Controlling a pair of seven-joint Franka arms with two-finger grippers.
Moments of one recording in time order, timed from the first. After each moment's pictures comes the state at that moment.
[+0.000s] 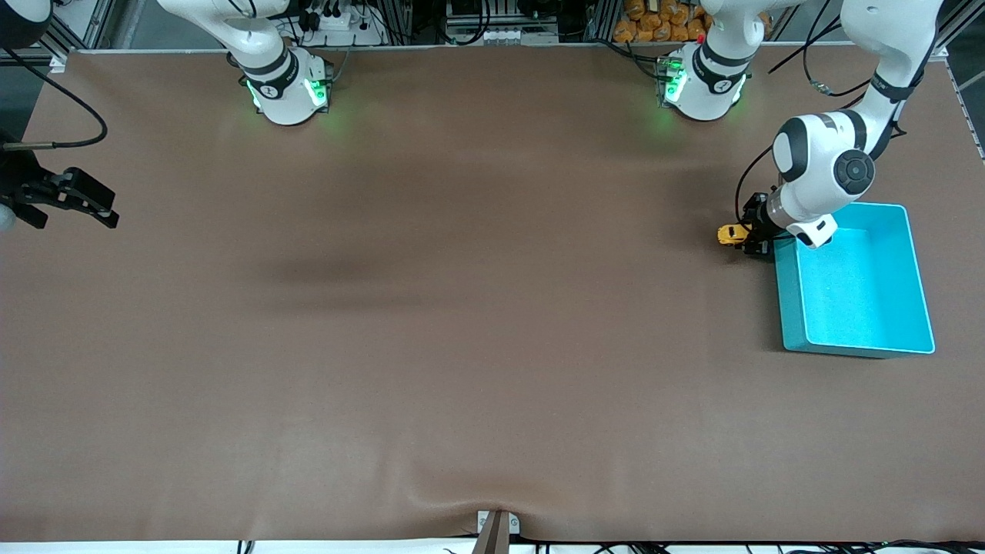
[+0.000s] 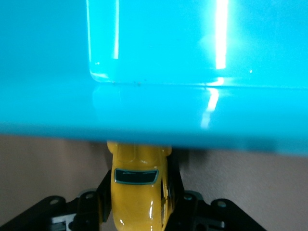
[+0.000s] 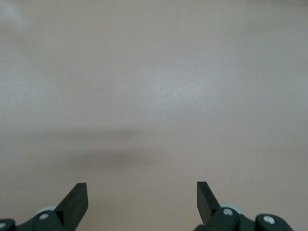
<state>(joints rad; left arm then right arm) 0.20 0.18 -0.12 -2.62 -0.04 2.69 -1.38 0.00 -0.04 -0.03 -1.64 -0.04 1.68 -0.04</state>
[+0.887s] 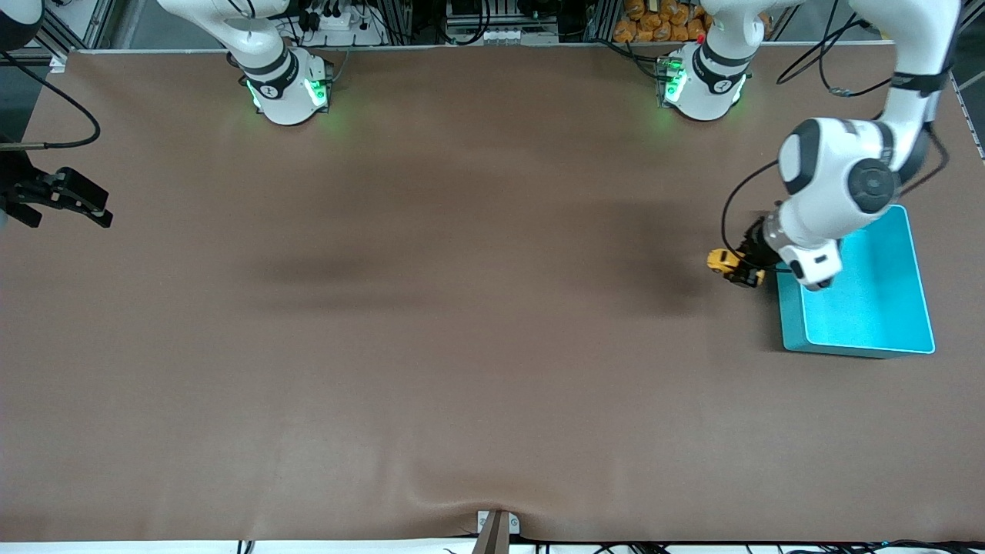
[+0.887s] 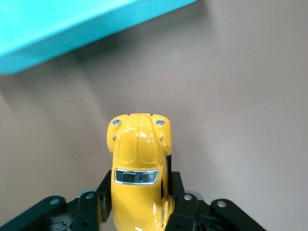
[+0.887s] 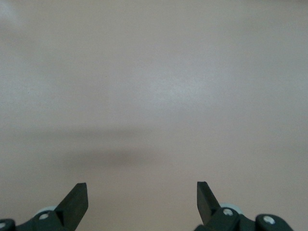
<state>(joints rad) 0.21 0.12 -0.29 -2.18 -0.04 2.25 -1.17 0.00 -0.04 -0.04 -1.64 -0.04 1.67 -0.05</state>
